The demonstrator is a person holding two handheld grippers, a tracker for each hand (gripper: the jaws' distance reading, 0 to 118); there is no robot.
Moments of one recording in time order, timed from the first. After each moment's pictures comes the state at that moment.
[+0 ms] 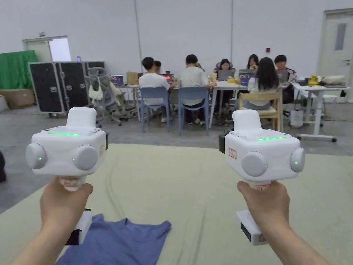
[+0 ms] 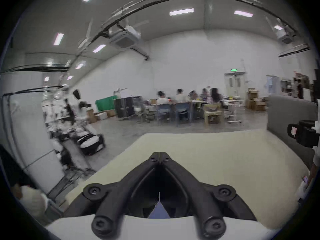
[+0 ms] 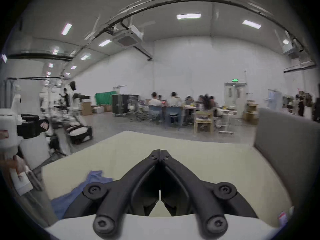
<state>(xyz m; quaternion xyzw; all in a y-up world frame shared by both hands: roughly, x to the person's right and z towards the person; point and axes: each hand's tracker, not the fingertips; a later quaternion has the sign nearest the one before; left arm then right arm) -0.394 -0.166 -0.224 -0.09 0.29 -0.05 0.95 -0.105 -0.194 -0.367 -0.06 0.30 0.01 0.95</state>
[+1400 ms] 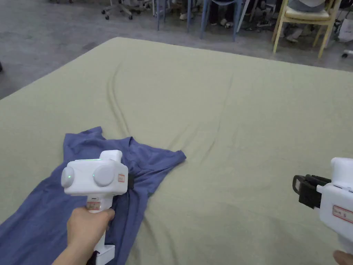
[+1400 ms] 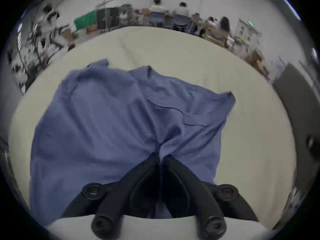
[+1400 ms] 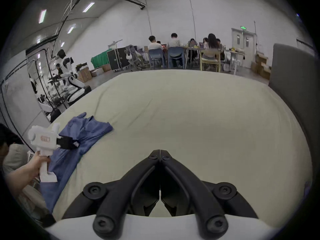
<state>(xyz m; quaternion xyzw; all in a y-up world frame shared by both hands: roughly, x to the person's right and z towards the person) -0.509 -0.544 -0.423 -0.43 0.17 0.19 0.87 -0.047 -0.452 -0.492 -0.30 0.28 0.02 0.91</state>
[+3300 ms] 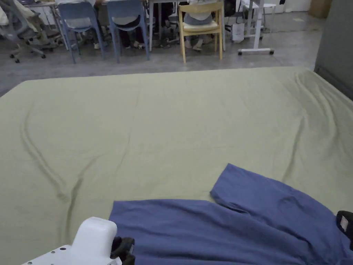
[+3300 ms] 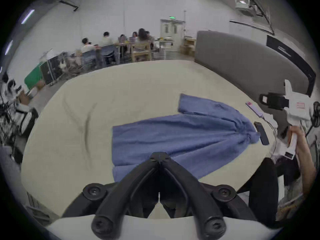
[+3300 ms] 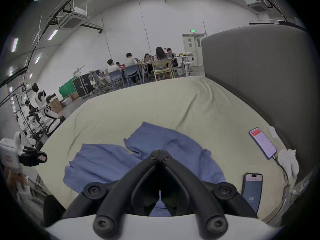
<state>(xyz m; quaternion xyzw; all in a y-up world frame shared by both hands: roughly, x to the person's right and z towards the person) -0.218 -0.391 -0.227 -0.36 -0.07 -0.02 0.93 0.238 -0.408 -0.277 -0.27 0.09 -0.07 0.96</state>
